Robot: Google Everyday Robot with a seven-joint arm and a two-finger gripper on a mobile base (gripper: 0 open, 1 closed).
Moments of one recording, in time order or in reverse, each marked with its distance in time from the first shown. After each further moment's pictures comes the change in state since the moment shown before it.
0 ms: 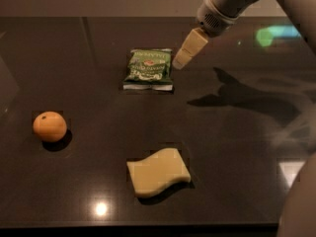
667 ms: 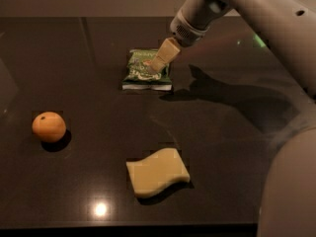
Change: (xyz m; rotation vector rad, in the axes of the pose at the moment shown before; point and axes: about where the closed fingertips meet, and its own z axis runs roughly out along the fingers) arm -0.040 0.021 0.058 -0.046 -0.026 0.051
